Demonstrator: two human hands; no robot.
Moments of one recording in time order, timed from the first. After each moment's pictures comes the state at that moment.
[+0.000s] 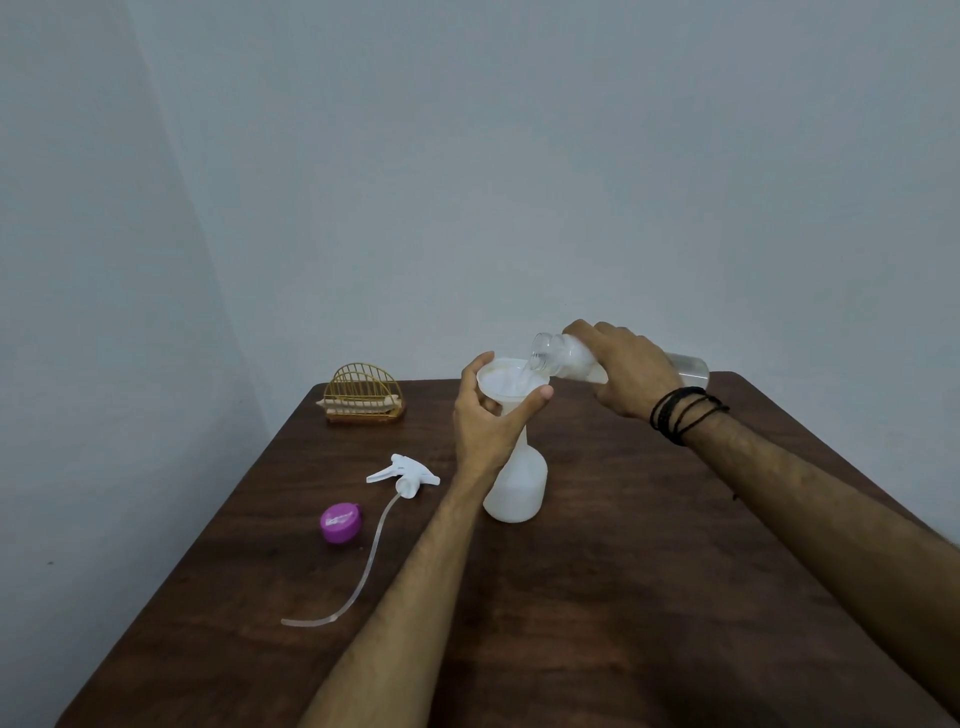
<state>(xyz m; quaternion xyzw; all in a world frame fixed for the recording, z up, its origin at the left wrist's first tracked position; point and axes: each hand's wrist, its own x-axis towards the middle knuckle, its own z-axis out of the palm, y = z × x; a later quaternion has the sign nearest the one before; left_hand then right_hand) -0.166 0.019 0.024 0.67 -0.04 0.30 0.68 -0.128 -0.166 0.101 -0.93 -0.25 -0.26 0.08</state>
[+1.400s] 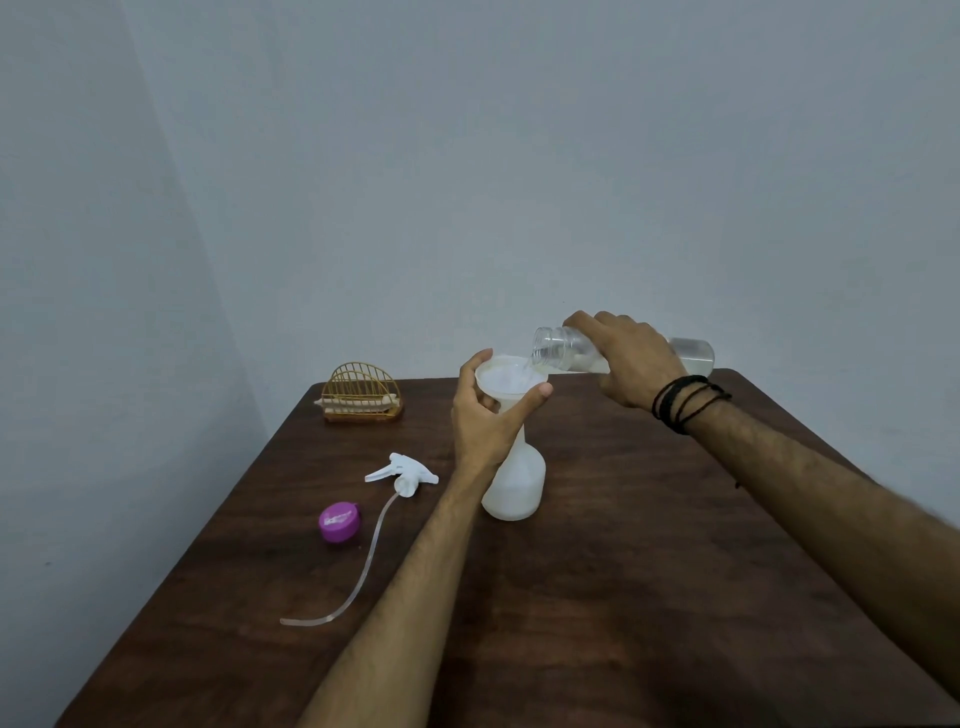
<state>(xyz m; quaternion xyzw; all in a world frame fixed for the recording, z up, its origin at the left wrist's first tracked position) -0.165 0.019 0.026 0.68 -0.04 0.30 0.67 -0.131 -0.169 0.113 -0.93 -0.25 -0.27 0.04</state>
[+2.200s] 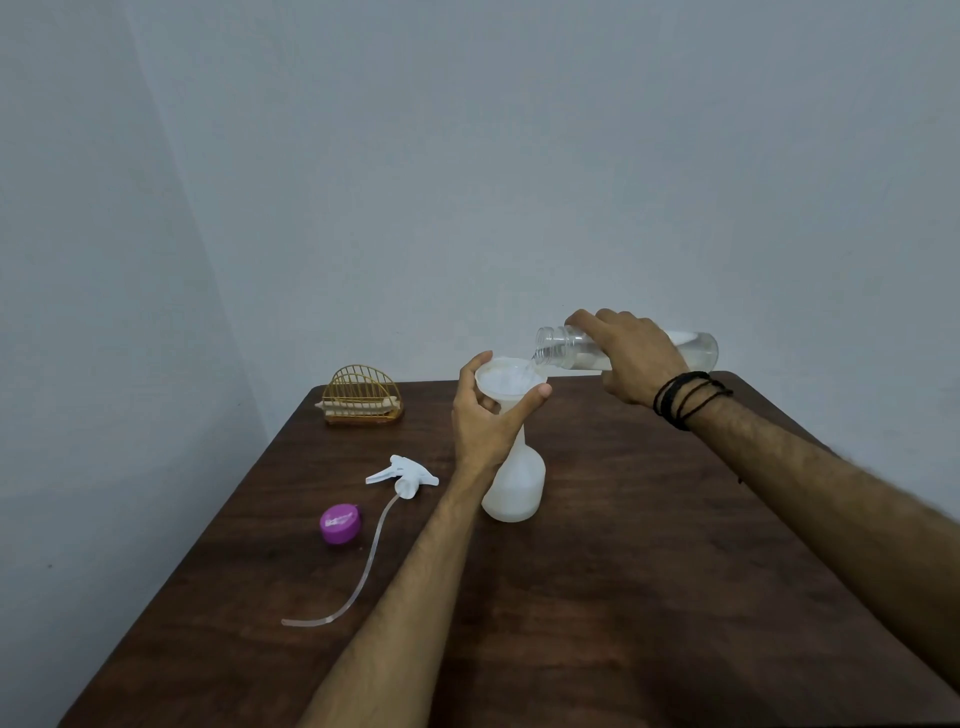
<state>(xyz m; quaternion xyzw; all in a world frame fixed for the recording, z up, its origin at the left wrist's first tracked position) -0.165 0.019 0.027 0.67 -0.04 0.30 0.67 -0.134 -0.172 0.121 -0.92 -0.26 -0.28 0.03</state>
